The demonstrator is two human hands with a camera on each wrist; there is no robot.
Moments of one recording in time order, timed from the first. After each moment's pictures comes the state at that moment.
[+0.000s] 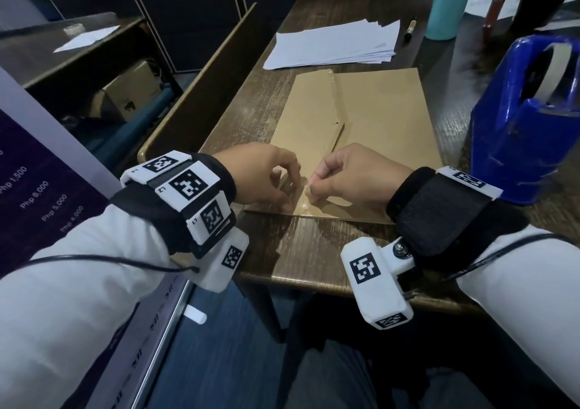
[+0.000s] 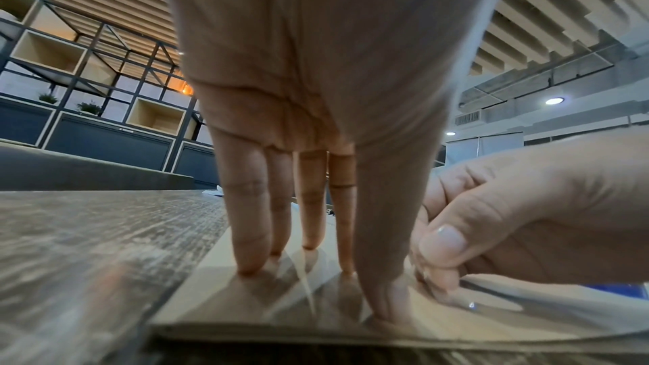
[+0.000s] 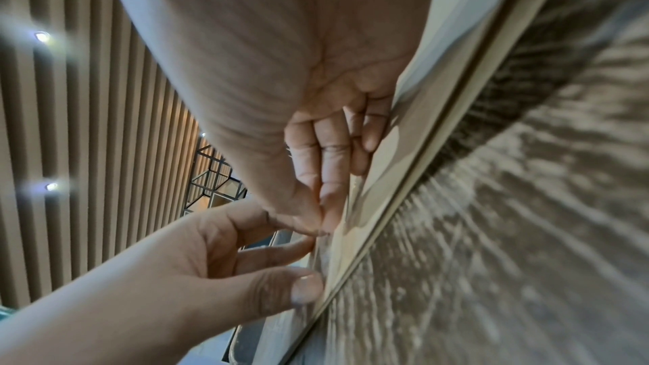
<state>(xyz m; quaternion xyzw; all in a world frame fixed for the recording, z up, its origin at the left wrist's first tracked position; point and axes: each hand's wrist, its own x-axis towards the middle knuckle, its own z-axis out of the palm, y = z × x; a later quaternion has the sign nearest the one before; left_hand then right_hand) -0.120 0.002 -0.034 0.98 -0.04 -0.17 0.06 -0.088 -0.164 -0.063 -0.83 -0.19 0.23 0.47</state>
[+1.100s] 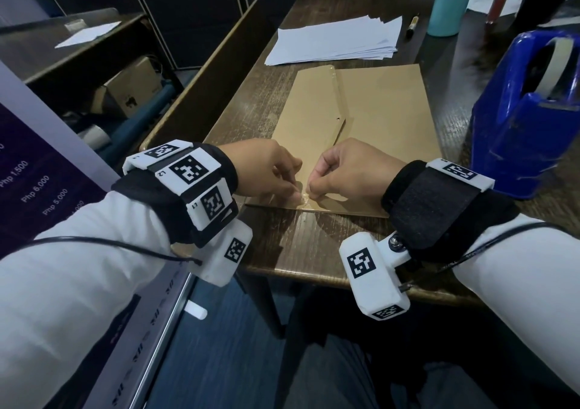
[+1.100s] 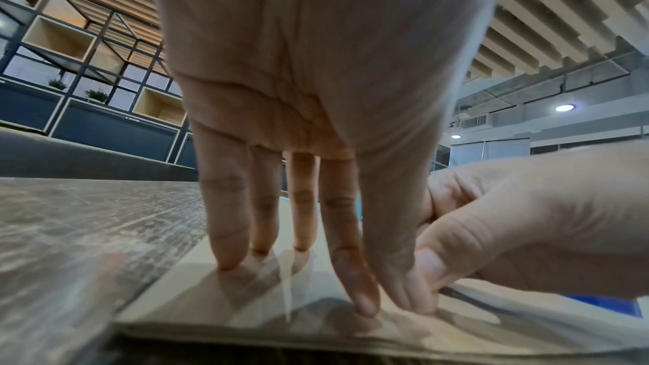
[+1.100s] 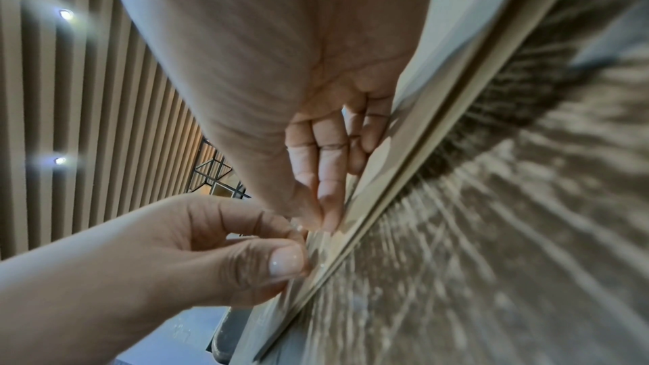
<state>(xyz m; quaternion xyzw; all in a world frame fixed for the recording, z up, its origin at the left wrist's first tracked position) -0.122 -0.007 -0.030 0.98 -0.06 -0.19 0.09 -0.088 -0.162 -0.065 -0.86 -0.20 0.21 0.43</state>
